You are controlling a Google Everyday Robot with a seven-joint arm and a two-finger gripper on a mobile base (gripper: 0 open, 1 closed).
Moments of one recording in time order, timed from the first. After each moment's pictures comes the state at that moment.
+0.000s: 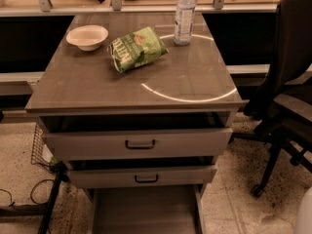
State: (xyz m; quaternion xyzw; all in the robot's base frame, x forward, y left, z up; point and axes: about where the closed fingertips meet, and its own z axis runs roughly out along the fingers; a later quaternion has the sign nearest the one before) arm 0.222 -0.197 0.192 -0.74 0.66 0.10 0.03
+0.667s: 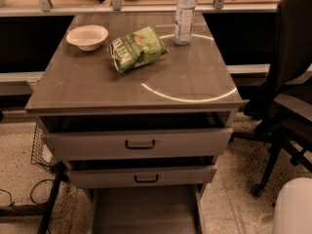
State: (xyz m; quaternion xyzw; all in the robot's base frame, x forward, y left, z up) arm 0.218 -0.152 0.147 -0.76 0.64 0.13 0.04
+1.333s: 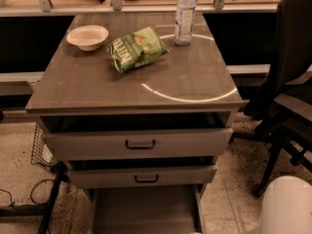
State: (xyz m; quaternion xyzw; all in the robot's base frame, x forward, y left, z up) arm 0.231 -0.103 0.135 -0.78 0.62 0.11 0.02
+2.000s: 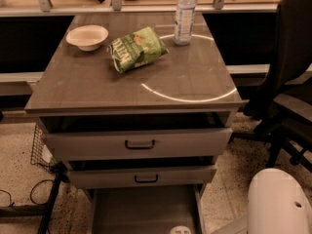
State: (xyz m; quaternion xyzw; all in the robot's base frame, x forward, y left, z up) arm 0.268 -0.066 0.137 -0.79 0.60 0.07 0.02
